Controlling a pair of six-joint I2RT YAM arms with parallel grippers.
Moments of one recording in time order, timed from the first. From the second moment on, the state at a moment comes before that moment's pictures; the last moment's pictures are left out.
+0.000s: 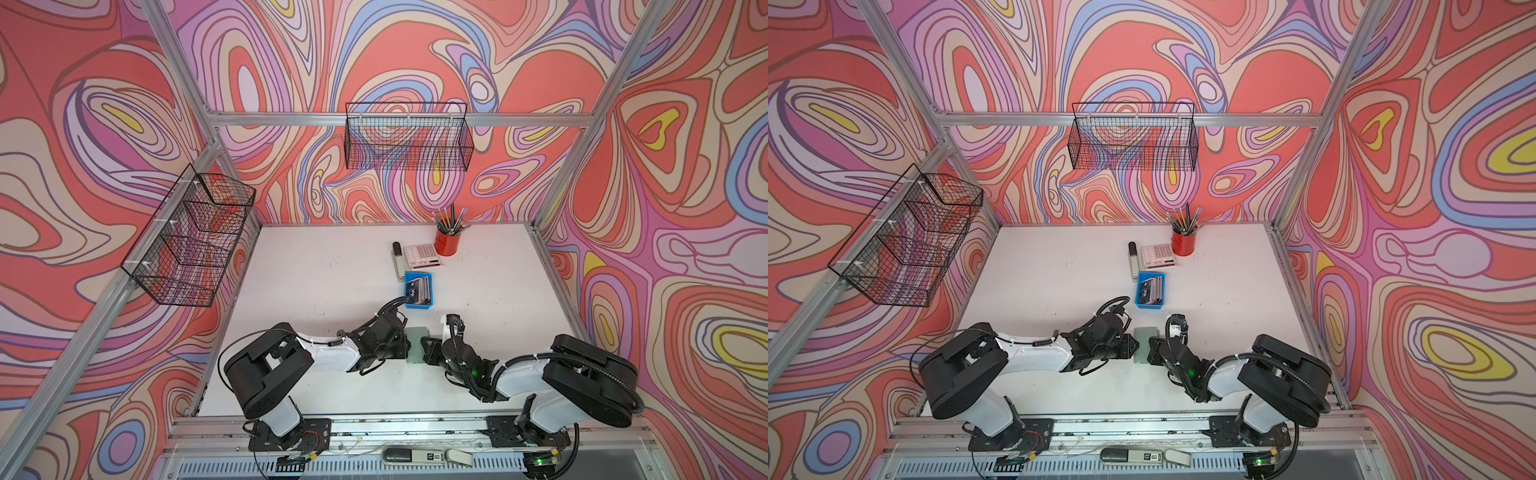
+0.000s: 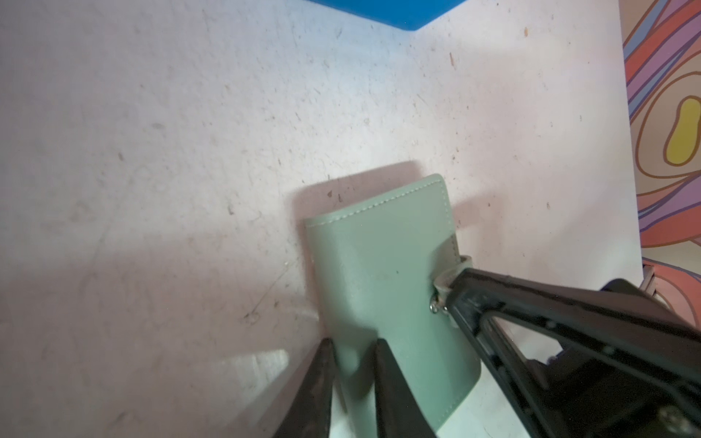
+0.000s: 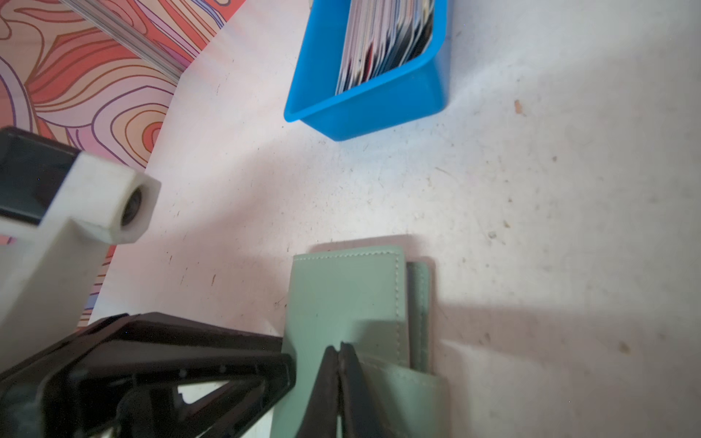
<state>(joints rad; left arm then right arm) -0.88 1.62 0.64 0.16 0.08 -0.84 0.94 1.50 0.23 0.73 0.27 0.97</state>
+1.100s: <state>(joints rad) -0.88 1.62 0.64 0.16 0.08 -0.83 0.94 1.50 0.20 0.80 0.27 0.99</state>
